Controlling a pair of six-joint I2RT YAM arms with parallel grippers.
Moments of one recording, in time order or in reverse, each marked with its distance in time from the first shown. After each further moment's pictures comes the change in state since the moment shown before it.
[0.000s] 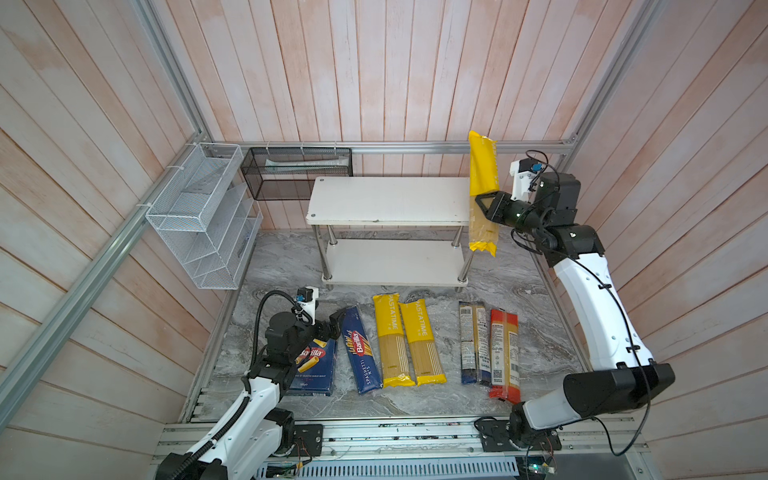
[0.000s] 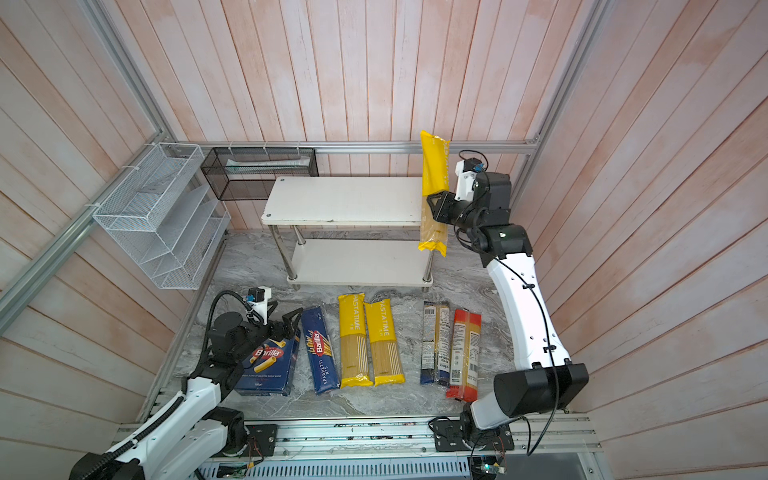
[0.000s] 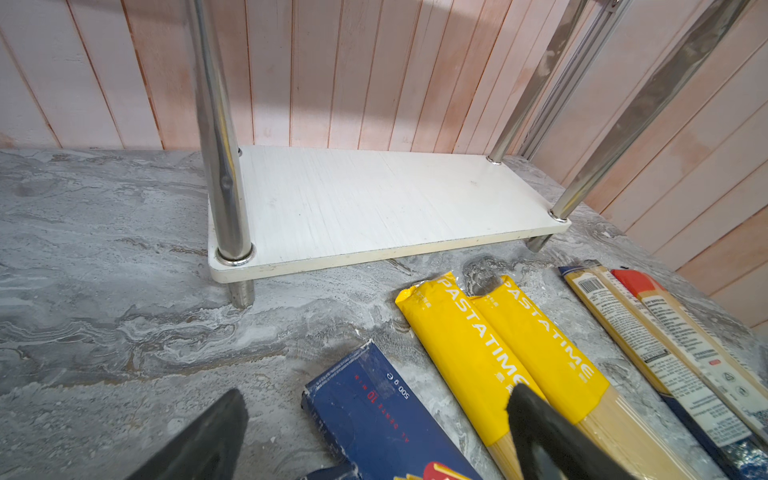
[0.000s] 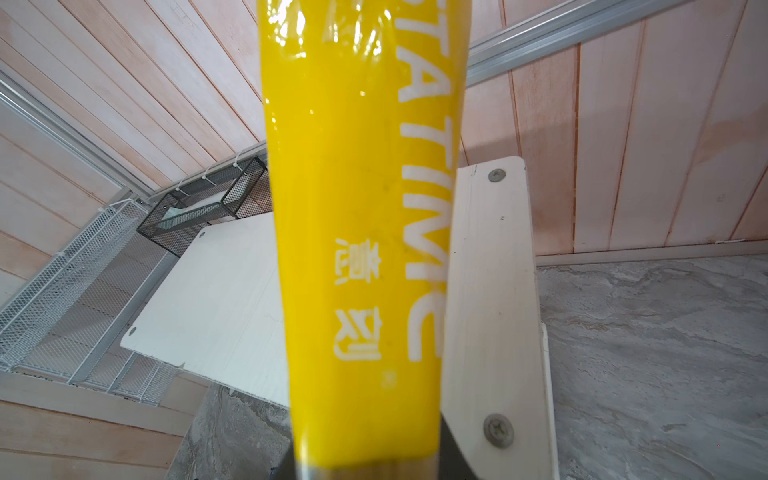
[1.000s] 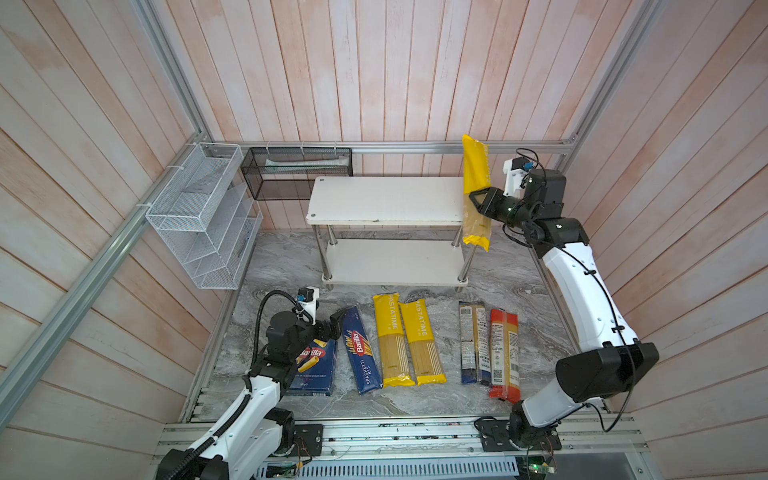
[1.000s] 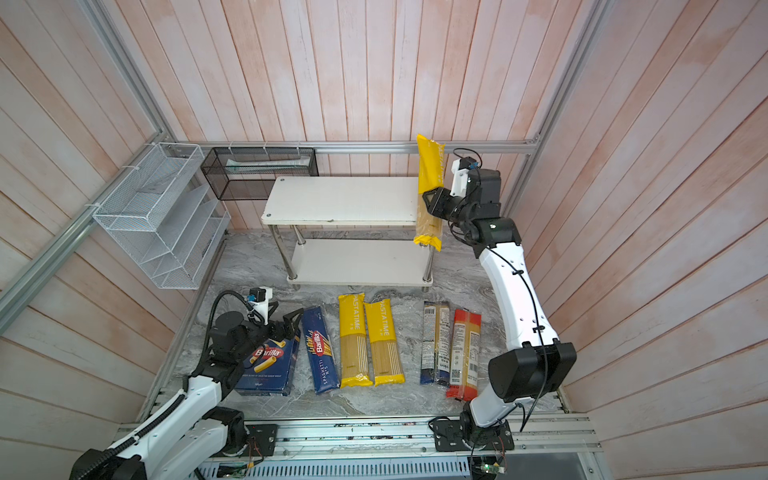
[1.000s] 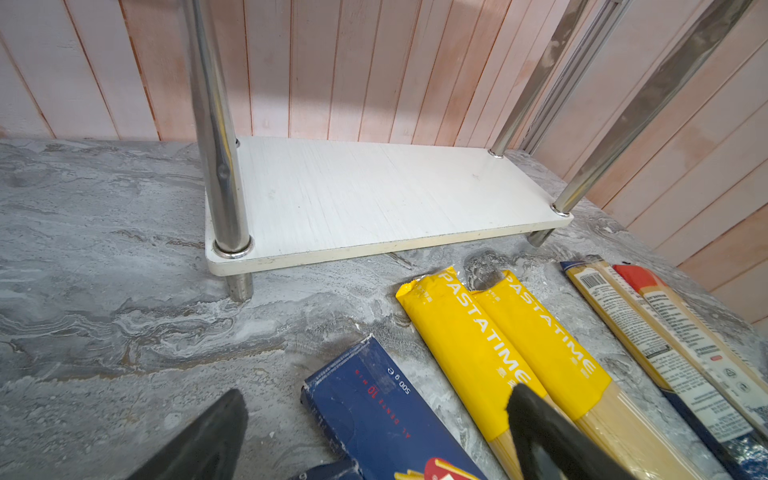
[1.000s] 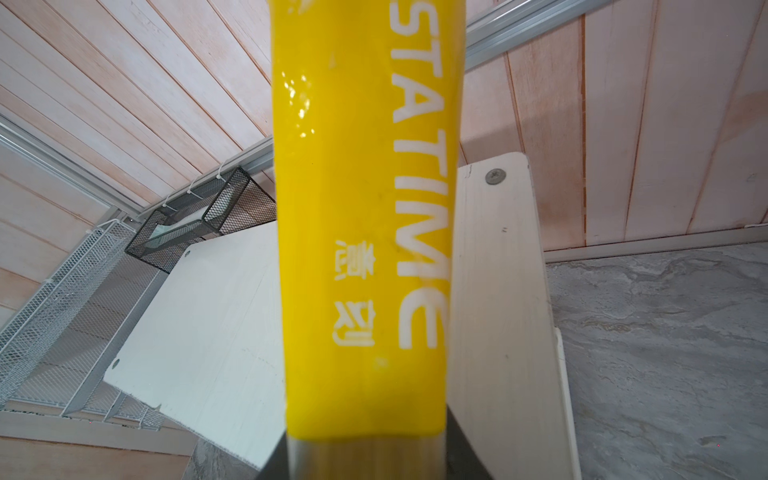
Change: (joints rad) left arm 0.000 0.017 0.000 0.000 0.003 0.000; right arm 0.000 0.090 0.034 0.033 0.014 0.055
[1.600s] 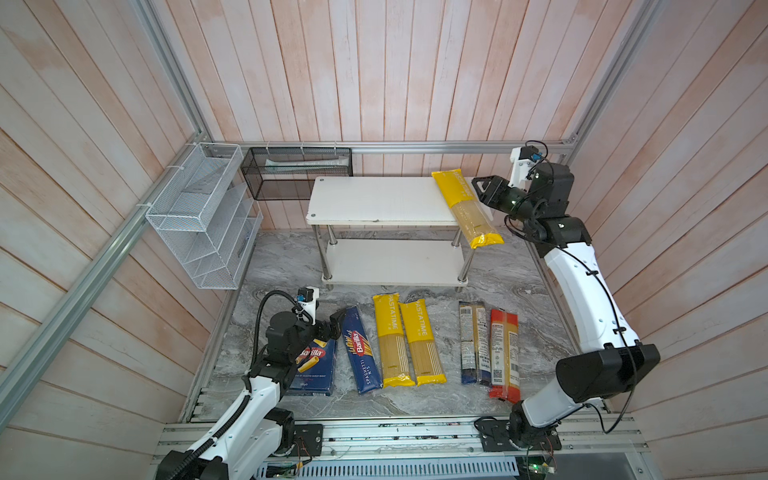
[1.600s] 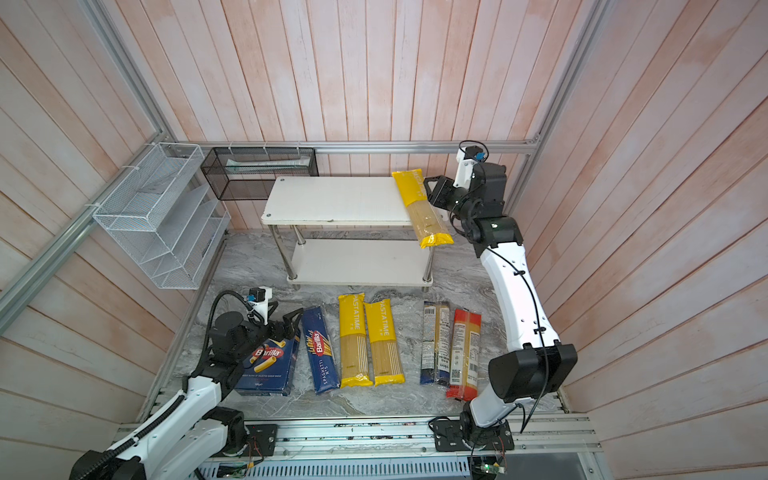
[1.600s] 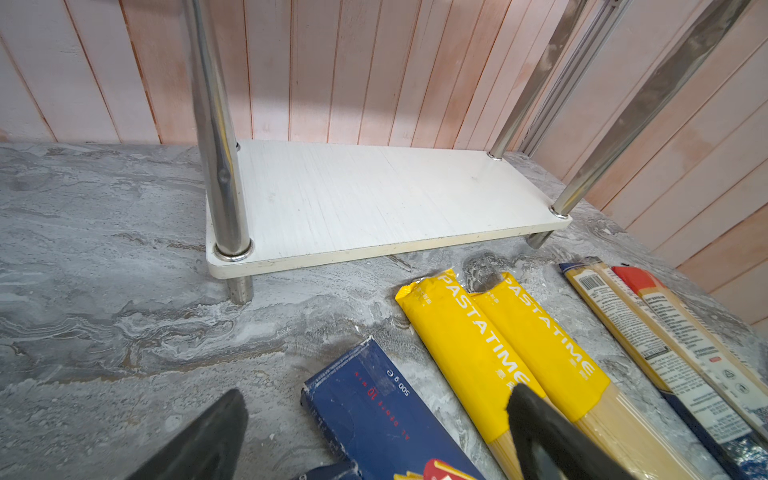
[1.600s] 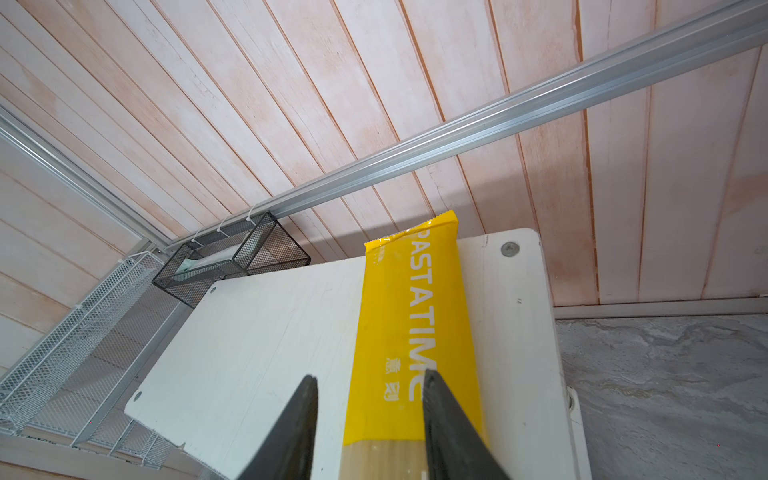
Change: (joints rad) left arm 0.000 -0.006 0.000 0.000 0.000 0.000; right arm -0.001 -0.005 0.022 0.108 0.011 0.003
